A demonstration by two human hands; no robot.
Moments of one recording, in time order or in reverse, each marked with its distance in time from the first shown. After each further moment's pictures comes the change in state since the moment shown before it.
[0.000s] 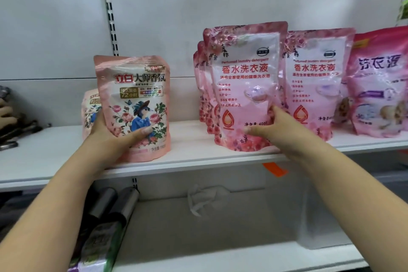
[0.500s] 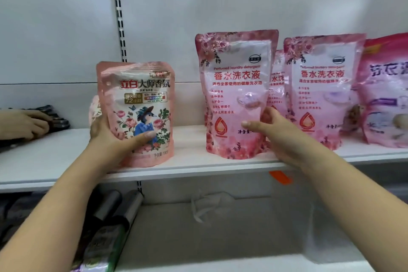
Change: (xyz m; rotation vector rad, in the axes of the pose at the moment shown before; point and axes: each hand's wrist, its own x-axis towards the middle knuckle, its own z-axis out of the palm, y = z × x) left_hand -0.002 -0.002 -0.008 0.100 0.157 -0.121; right_hand 0.015 -0.005 0.012 0.219 -0.151 0.006
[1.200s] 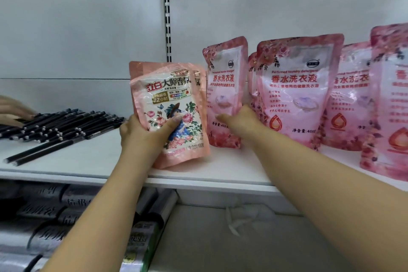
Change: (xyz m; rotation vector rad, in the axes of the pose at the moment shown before) left_hand 0.016 -0.004 0.003 -0.009 0.302 -0.101; right_hand 0.115 0.003 0.120 -0.261 0.039 -0.004
